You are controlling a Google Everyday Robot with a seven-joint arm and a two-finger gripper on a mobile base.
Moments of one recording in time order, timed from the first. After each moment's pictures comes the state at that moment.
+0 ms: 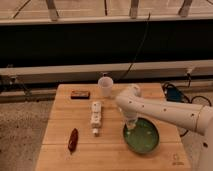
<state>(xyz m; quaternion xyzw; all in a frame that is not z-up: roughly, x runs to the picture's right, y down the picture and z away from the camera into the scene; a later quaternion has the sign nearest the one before) 0.138 0.205 0.814 -0.37 0.03 -0.09 0.93</state>
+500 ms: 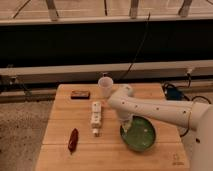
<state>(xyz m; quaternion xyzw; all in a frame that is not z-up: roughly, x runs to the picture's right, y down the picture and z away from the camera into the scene) 0.103 0.205 0.812 -0.36 0.04 -0.13 0.92</state>
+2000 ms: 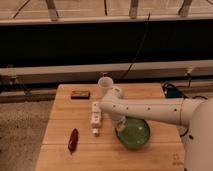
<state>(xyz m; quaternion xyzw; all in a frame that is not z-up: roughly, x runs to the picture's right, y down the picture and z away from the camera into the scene) 0.080 0.212 0.803 -0.36 0.02 -0.19 0.91</state>
